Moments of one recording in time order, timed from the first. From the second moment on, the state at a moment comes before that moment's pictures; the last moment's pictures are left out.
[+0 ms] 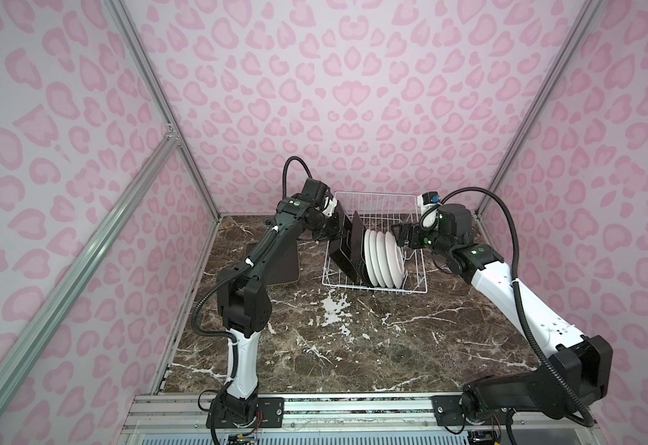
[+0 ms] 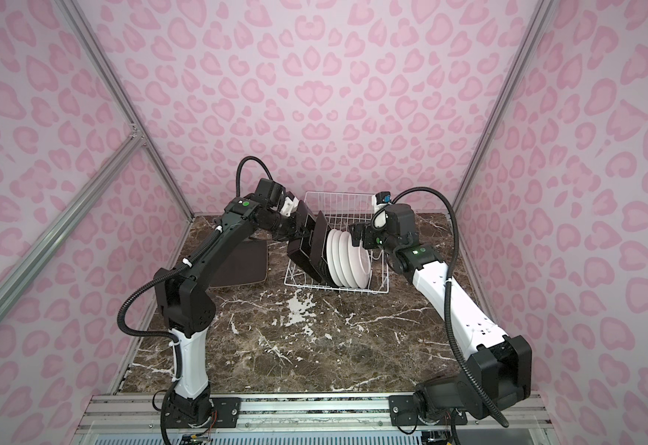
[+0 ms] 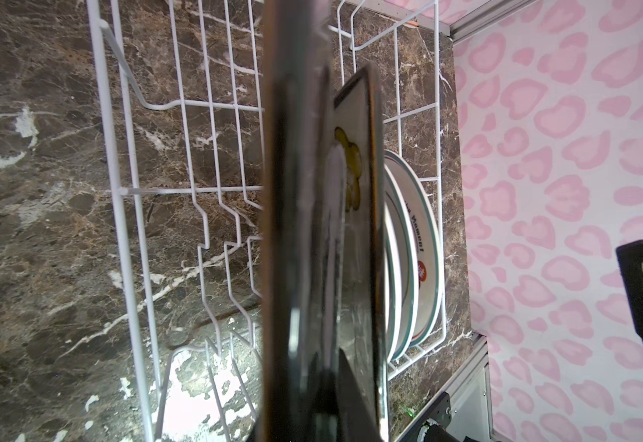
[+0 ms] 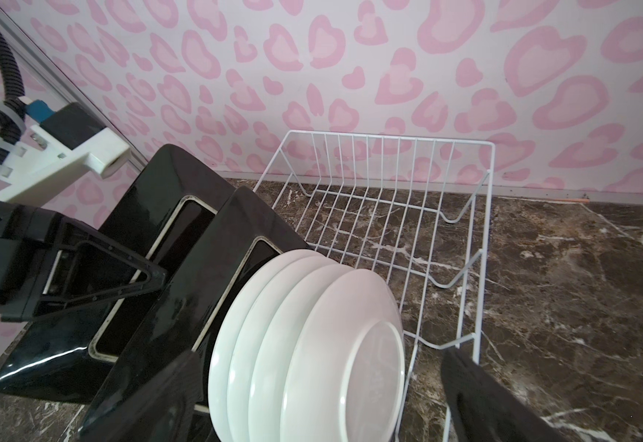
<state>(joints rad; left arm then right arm) -0.42 2.05 2.10 -0.98 0.44 -0.47 0.32 1.40 1.27 -0.34 -0.09 0.22</state>
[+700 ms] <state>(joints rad) -0.37 1.97 2.16 -1.03 0.41 -0.40 0.32 1.41 1.28 -0.32 -0.11 0.25</state>
